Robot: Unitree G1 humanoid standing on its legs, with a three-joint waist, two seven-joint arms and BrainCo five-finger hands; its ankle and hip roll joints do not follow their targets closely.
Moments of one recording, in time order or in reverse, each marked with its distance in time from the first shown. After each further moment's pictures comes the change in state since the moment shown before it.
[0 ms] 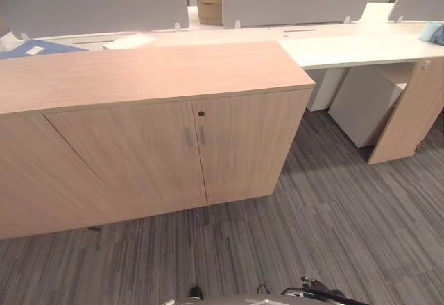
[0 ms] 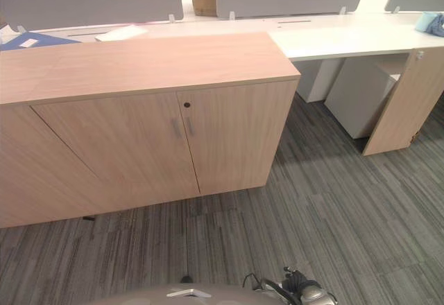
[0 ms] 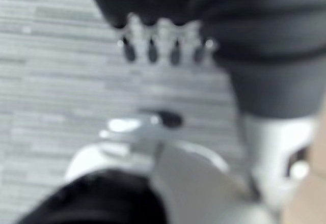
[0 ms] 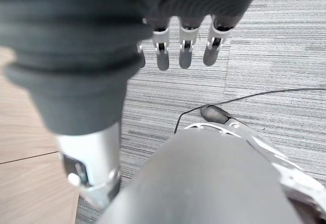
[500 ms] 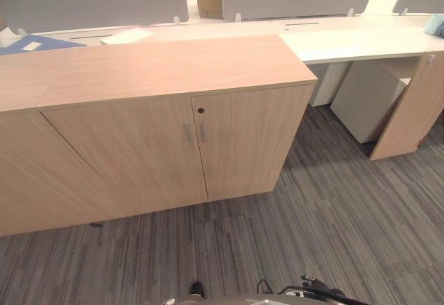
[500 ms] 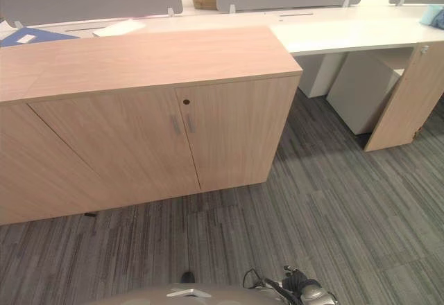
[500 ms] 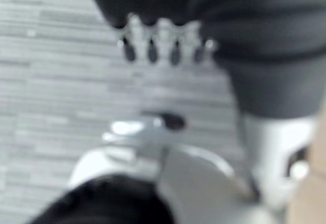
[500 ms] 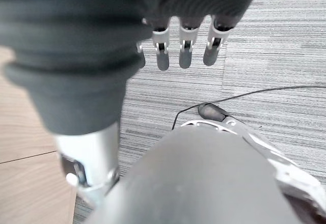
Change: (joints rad) left arm -0.001 0.000 0.000 -0.002 -0.001 -0.003 0.002; right arm -0.003 0.000 -0.003 -0.002 0.001 0.000 -0.001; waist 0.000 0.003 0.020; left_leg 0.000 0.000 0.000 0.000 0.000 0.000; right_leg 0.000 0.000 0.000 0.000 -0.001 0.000
